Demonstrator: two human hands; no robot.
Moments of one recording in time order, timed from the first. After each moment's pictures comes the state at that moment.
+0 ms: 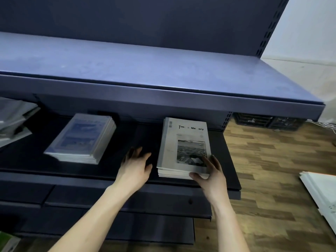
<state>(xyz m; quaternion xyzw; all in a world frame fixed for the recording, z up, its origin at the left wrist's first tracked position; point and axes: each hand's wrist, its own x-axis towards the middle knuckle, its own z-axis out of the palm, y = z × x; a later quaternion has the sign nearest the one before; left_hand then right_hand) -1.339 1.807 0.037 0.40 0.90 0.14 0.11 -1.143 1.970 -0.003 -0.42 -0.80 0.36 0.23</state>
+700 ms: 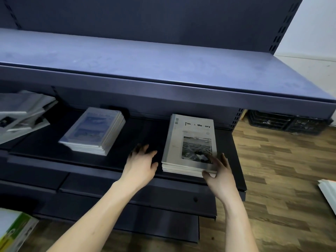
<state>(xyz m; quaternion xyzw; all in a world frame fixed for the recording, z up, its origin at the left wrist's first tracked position) -1.316 1.803 0.044 0.39 0.91 0.14 0.08 -1.131 1.982 0.008 -0.39 -0.83 0.36 0.17</state>
